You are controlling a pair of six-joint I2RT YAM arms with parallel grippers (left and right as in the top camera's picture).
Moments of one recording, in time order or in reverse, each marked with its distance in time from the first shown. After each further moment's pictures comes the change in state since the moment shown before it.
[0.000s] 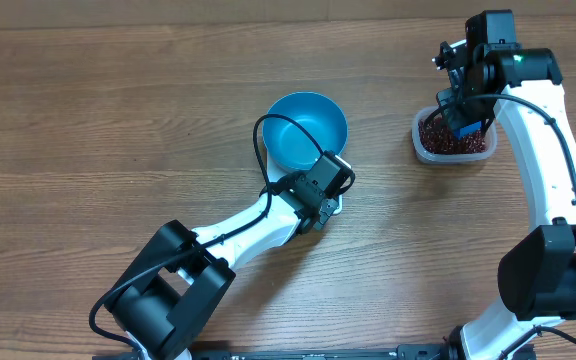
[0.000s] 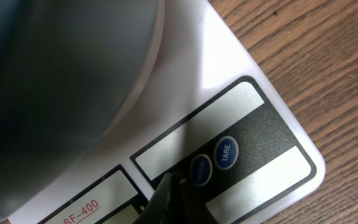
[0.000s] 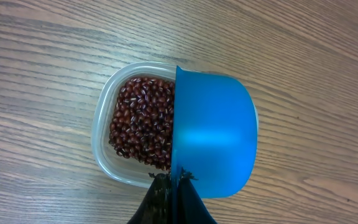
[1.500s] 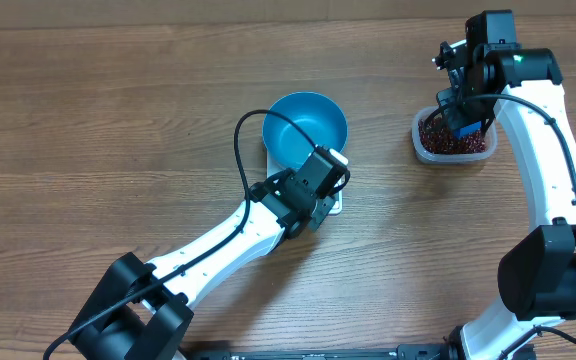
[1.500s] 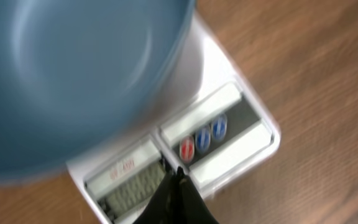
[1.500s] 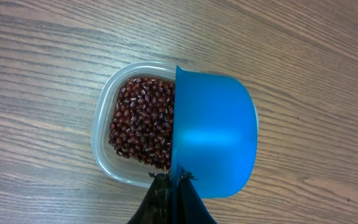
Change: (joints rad) left arm 0.000 -0.174 0.000 -0.133 0.013 -0.028; right arm 0.000 0.000 0.000 0.000 0.000 0.000
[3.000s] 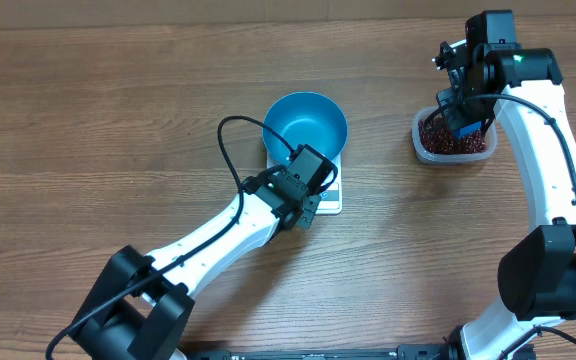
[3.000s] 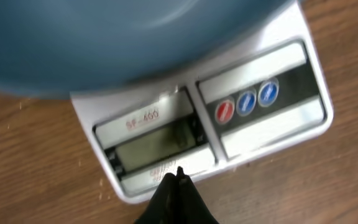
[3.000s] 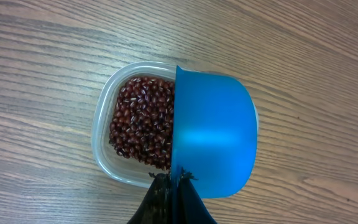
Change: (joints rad) left arm 0.049 0.019 0.008 -0.119 0.015 -0.184; right arm 0.000 0.000 0.000 0.000 0.000 0.000
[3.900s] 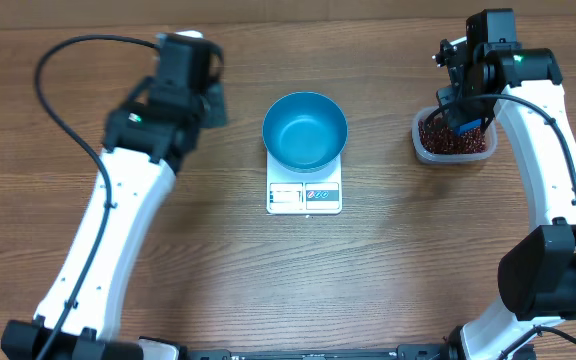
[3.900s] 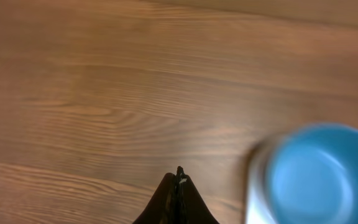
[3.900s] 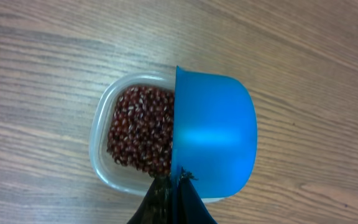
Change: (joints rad) left arm 0.478 -0.137 0.478 -0.275 -0.068 -0.074; right arm 0.000 0.000 0.000 0.031 0.000 0.000
